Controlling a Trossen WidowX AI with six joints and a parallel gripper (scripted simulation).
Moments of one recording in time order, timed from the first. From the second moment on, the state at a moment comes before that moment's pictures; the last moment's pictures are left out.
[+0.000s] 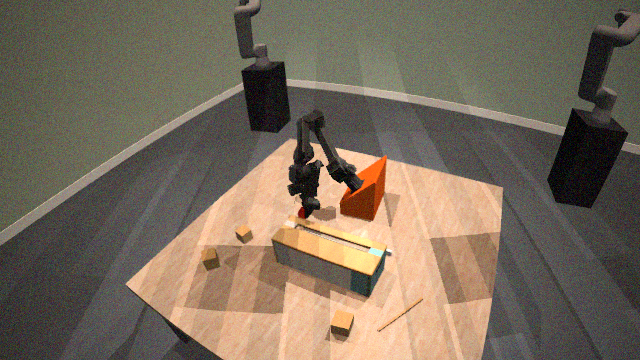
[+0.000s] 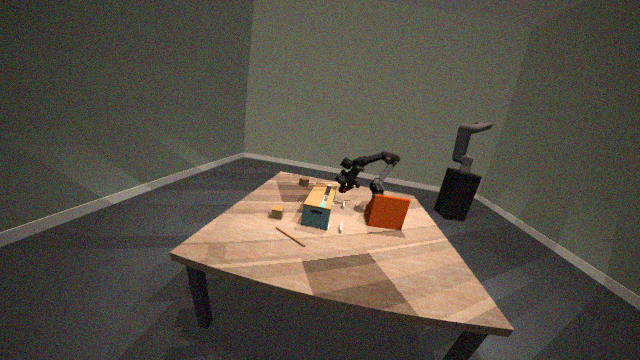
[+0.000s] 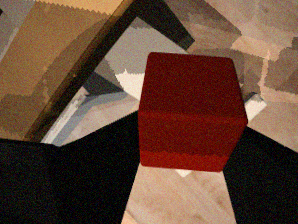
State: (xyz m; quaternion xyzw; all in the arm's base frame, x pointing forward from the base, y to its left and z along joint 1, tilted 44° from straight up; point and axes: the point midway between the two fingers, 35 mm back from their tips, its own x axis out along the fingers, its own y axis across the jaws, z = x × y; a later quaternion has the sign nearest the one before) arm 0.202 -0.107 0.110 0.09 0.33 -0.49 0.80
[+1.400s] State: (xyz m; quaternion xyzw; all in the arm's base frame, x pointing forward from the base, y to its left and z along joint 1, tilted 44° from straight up) arm 0.200 -0.088 0.133 -0.57 0.58 -0.11 0.57
